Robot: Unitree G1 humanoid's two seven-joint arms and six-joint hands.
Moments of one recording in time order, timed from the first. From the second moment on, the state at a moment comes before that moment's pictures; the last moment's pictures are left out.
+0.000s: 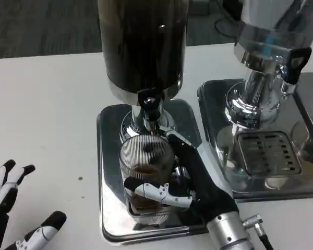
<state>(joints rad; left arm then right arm) 0.61 0.43 0.18 -0.05 0.55 -0.48 0.27 -0.07 -0.01 0.33 0.47 -0.47 -0.50 -0.28</state>
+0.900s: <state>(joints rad) 0.58 0.43 0.18 -0.03 0.52 -0.49 0.25 -0.03 -0.01 0.32 0.44 -0.51 -0.50 -0.37</state>
